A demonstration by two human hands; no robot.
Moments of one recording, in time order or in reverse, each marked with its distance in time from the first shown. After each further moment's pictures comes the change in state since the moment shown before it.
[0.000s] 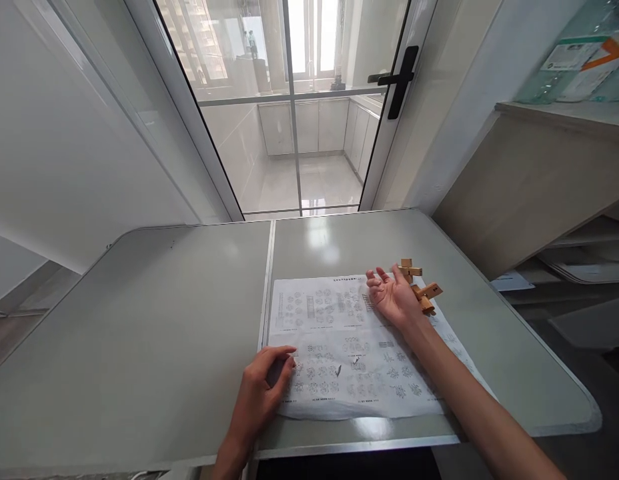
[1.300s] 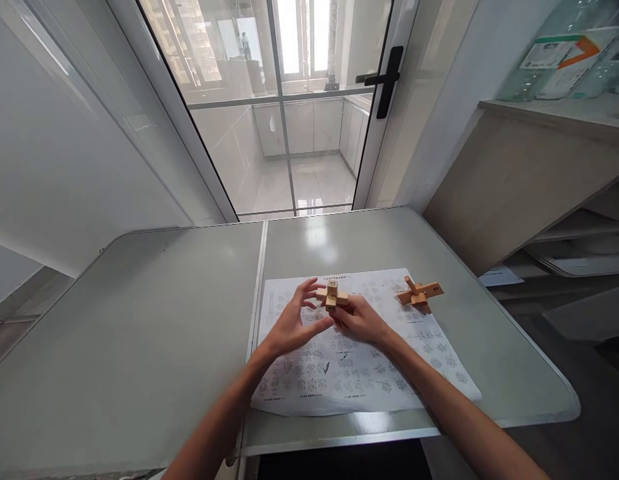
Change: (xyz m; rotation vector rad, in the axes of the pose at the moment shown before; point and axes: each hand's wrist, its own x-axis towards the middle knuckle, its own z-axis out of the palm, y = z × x) left_hand 0.113 0.039 0.044 -0.301 -0.313 0.263; right_hand -0.032 0.044 0.001 -1.186 -0.616 -0.328
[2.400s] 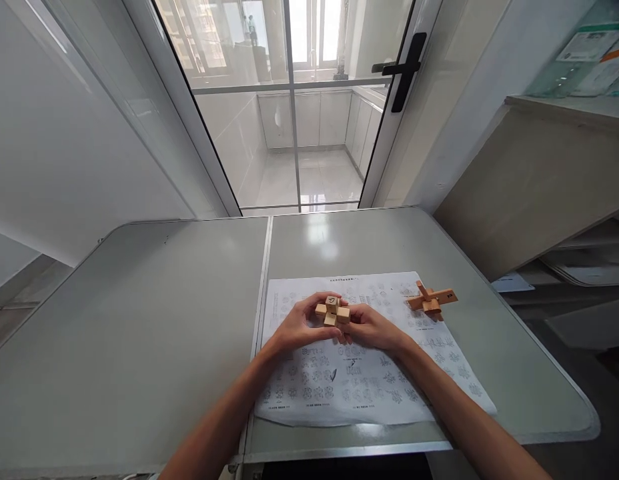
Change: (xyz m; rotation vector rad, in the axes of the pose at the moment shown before) left_hand 0.006 -0.016 -0.003 -0.267 -0.153 -0.031; right_hand 0.000 -0.002 -0.003 0.157 -0.268 0.125
